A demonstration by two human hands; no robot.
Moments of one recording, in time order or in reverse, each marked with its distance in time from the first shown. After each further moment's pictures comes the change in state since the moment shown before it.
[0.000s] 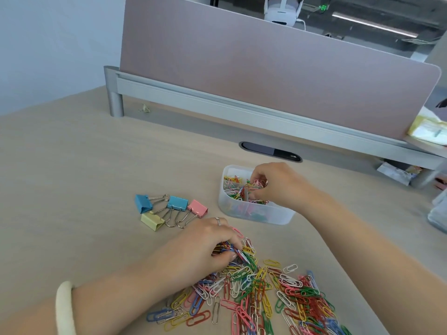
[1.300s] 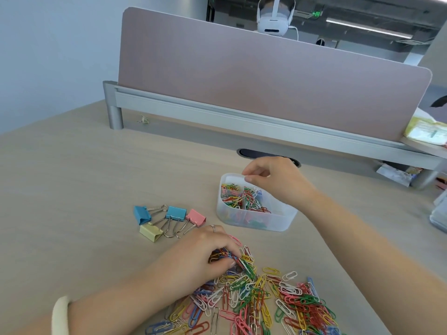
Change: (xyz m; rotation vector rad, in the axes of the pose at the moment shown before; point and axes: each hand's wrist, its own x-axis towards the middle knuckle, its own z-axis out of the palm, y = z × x) left_hand -0.001 -0.003 -0.001 -0.054 0.027 -0.034; right_hand 0.003 0.001 -0.012 0.295 0.163 -0.081
